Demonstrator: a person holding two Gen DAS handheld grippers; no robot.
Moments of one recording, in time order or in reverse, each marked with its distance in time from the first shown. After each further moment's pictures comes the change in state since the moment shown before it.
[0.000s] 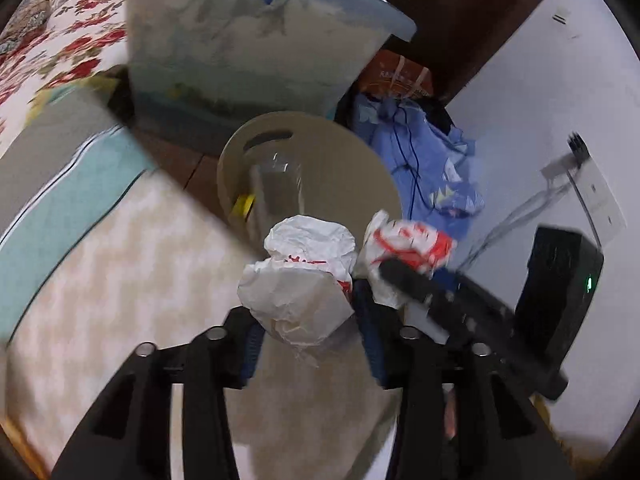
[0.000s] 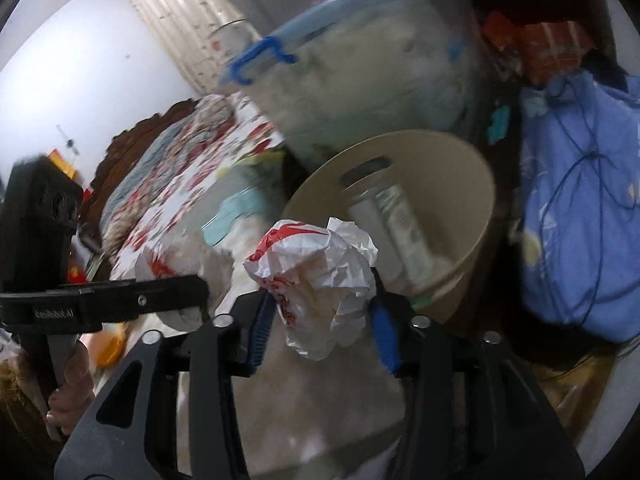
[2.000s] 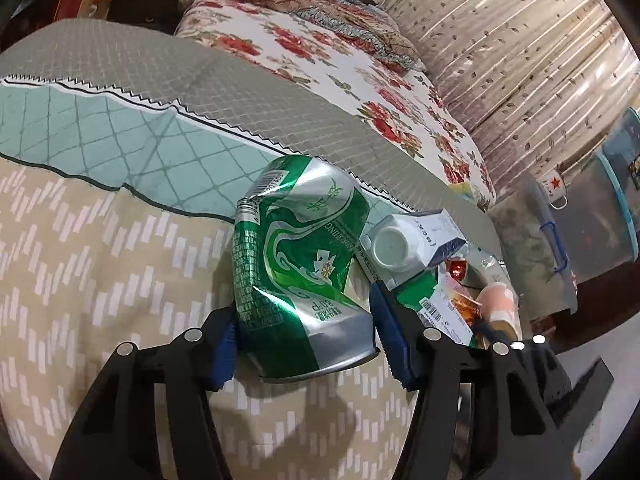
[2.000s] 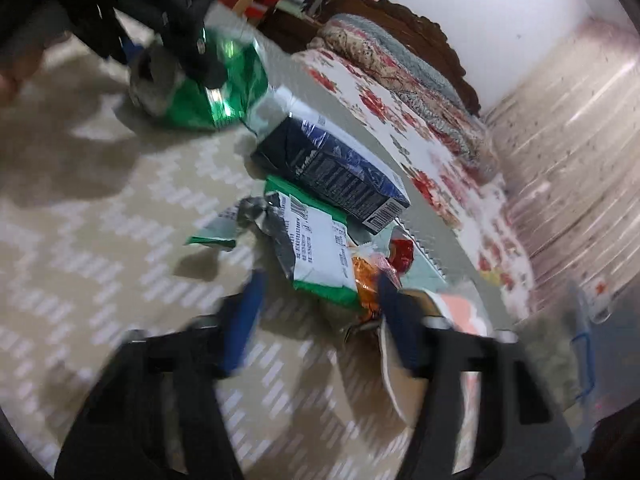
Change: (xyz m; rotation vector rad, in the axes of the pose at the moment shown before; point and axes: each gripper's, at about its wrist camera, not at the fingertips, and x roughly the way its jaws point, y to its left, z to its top) left arm -0.335 0.310 -0.366 -0.867 -0.490 0.376; right arm 0.077 0.452 -0.262 -1.496 0.074 0.046
